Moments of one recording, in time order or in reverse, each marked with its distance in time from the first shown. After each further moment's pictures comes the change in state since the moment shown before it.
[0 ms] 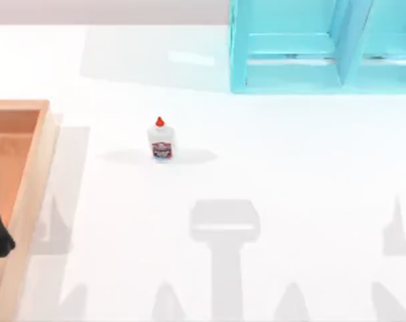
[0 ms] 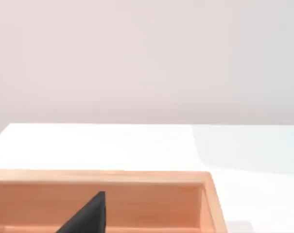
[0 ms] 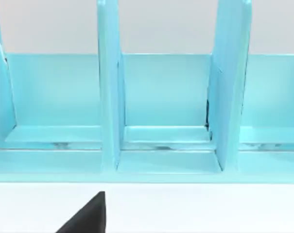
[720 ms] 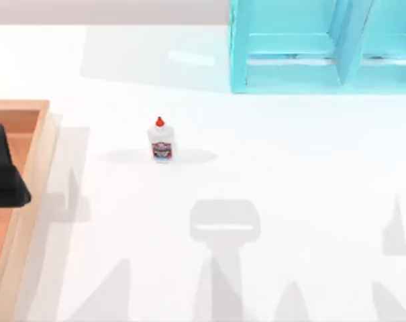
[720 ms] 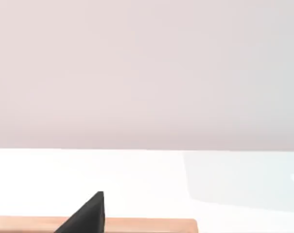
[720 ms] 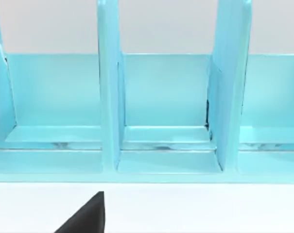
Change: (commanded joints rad) left arm -0.174 0.485 0.125 0.371 -0.173 0.008; right arm 0.000 0.000 0.000 0.000 0.000 0.000
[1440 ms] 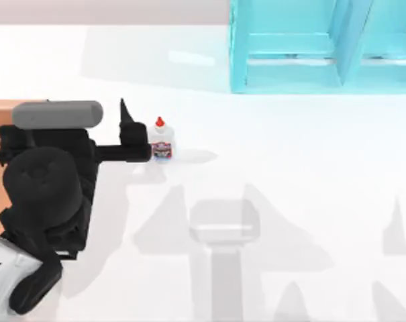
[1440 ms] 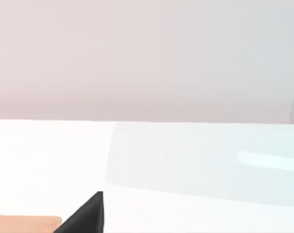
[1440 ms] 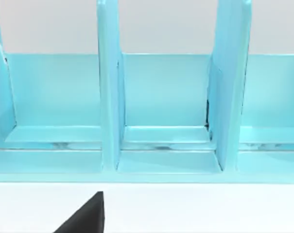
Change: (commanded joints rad) left arm -0.396 1.112 0.241 0.787 -0.375 -0.047; right arm 0.000 0.000 0.000 0.000 0.000 0.000
